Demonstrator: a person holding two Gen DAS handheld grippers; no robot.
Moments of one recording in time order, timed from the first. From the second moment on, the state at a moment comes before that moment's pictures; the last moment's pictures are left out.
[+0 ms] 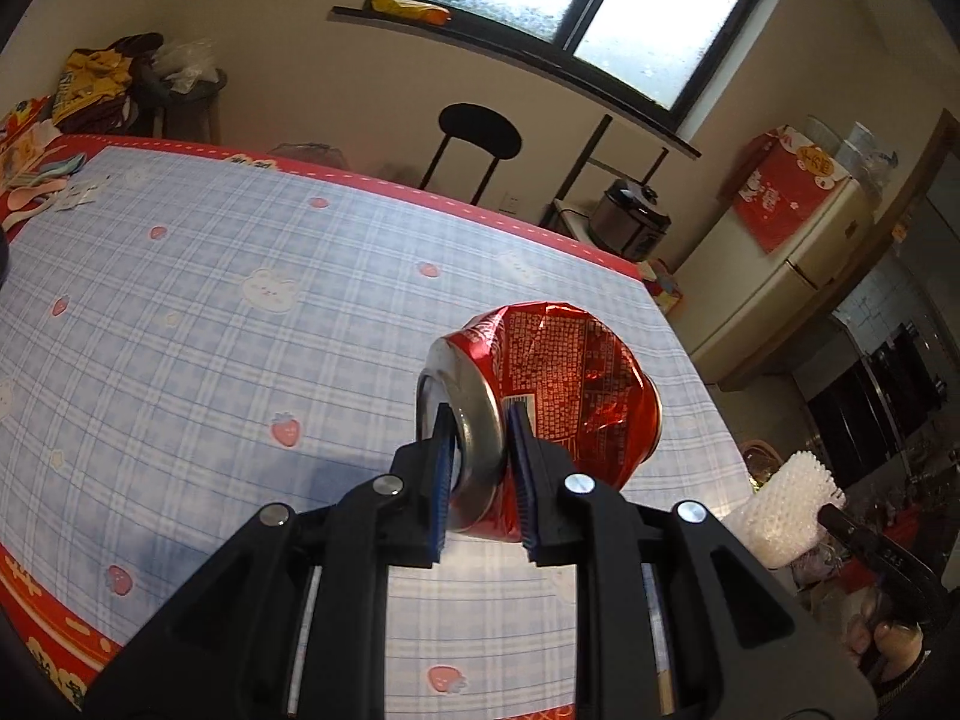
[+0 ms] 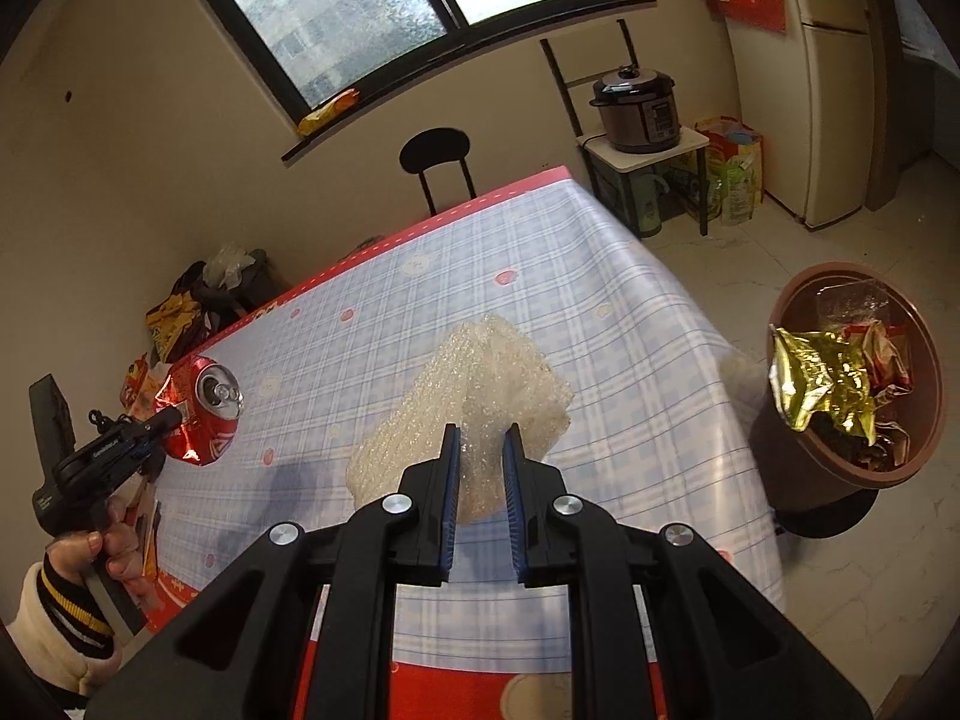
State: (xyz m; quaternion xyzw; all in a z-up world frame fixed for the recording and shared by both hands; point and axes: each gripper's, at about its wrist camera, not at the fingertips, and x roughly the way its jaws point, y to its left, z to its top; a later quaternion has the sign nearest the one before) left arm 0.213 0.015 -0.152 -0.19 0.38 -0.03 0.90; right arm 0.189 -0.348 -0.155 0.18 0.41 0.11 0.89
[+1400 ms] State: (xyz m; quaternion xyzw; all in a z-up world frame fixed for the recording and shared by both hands) left arm 0.344 -0.486 -0.184 -0.03 0.43 -0.30 0.85; right arm 0.166 -0.675 -0.148 0.20 0.36 -0.10 0.91
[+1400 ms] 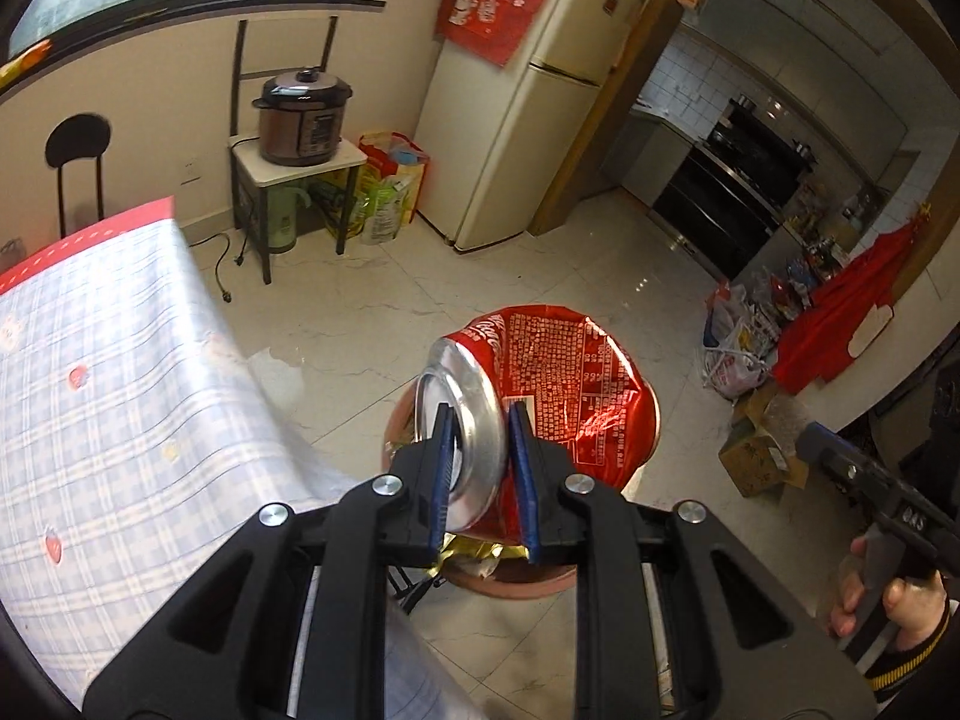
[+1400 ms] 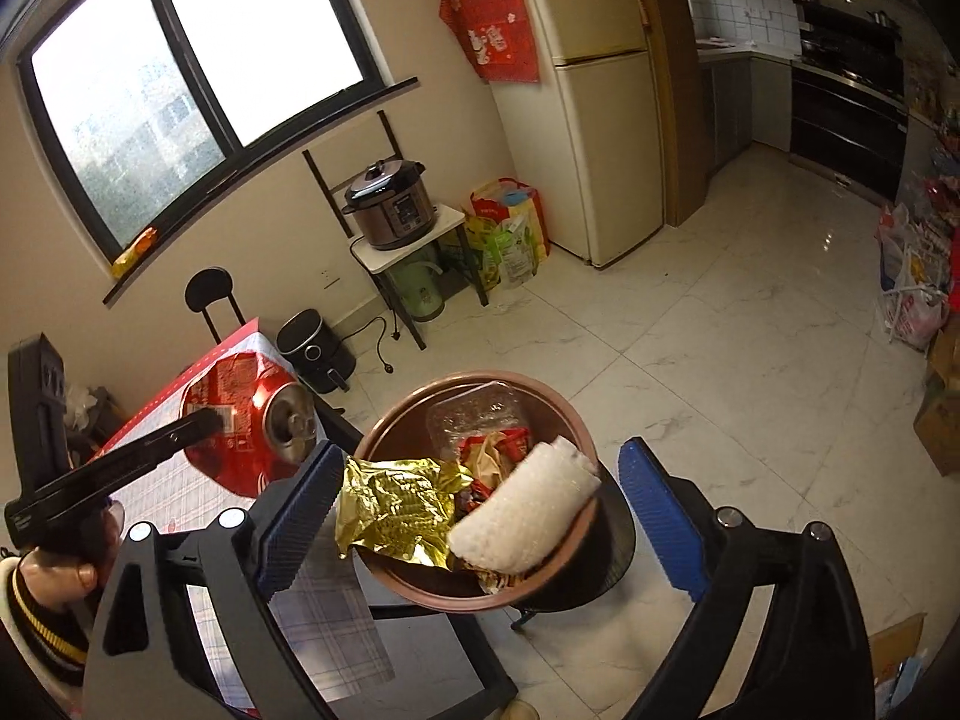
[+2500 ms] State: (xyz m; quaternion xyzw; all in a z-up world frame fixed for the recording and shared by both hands) left arm 0.235 -0.296 -0.054 0.03 0.31 -0.30 0.90; right arm 0.111 -0.504 -0.063 0.11 0.35 -0.17 0.92
